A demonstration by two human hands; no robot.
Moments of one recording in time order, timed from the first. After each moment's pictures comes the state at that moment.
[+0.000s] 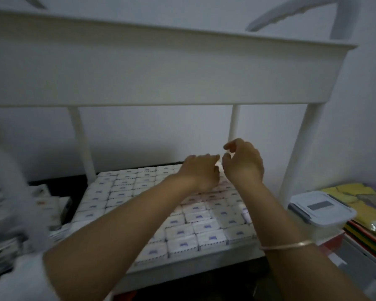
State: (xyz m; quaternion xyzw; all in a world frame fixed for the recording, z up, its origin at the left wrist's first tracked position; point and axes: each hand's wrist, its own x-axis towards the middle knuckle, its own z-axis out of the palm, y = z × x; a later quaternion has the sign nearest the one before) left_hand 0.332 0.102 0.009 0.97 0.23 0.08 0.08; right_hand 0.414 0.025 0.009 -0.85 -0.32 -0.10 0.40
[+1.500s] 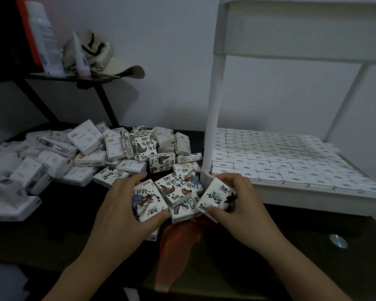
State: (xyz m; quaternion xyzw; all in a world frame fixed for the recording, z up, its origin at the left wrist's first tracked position) left_hand -0.084 0.011 -0.081 0.77 0.49 0.38 0.18; right_hand 0.143 -0.046 -0.066 -0.67 -0.59 0.19 0.41
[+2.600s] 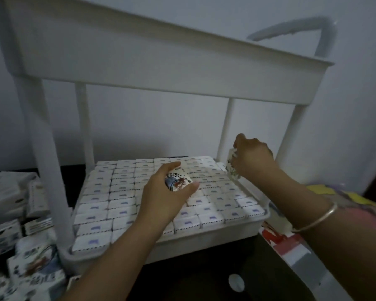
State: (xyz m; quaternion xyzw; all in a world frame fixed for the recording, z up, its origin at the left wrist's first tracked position) left_hand 0.214 0.062 -0.037 0.71 0.28 0.38 0.52; right_hand 0.408 -0.018 0.030 -0.88 -0.41 -0.25 0.07
